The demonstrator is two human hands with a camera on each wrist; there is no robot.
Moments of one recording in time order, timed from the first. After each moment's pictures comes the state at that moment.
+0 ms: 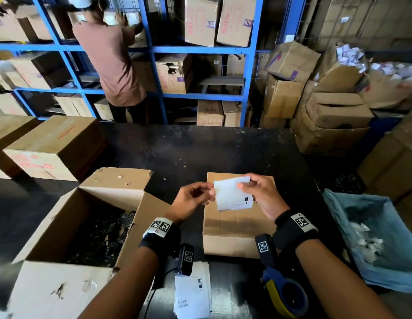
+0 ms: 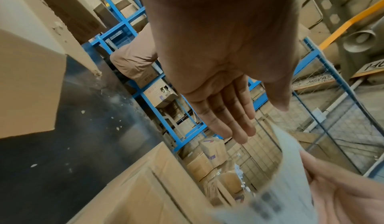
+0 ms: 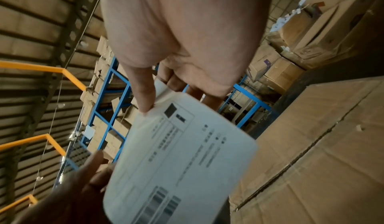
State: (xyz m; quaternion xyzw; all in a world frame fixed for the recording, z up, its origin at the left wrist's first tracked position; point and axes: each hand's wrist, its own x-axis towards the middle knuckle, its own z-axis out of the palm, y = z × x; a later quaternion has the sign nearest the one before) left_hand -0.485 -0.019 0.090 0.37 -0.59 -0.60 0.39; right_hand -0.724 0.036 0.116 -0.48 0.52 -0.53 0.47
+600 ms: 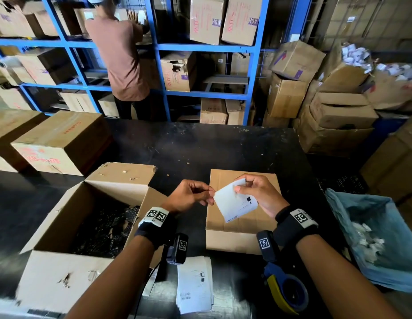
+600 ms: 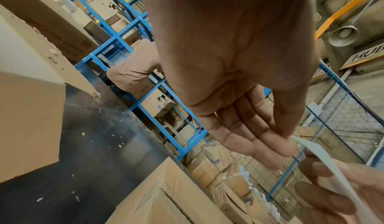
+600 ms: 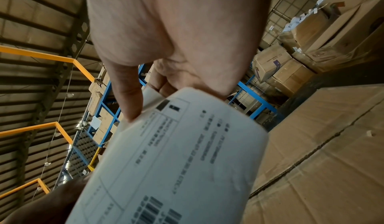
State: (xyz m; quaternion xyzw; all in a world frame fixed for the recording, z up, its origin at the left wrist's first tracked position) left_hand -0.459 -0.023 0.108 0.34 -0.69 -0.57 0.28; right_hand -0.713 0.040 0.123 -0.55 0.51 -0.44 0.50
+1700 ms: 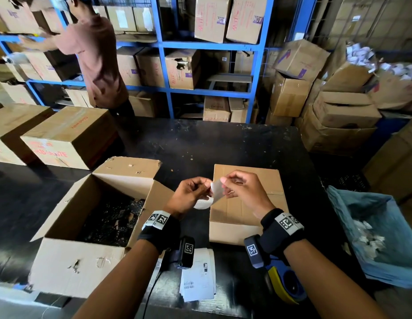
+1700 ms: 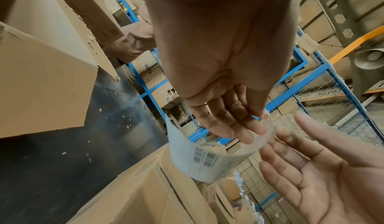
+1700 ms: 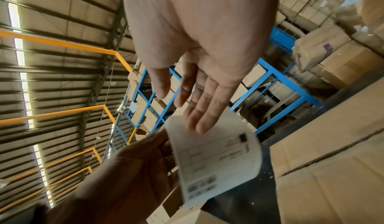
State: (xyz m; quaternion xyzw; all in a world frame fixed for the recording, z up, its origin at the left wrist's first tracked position) left_hand -0.454 0.013 0.102 0.34 -0.58 -0.62 0.40; right_hand -0.650 0.063 0.140 -0.53 0.56 -0.48 0.41
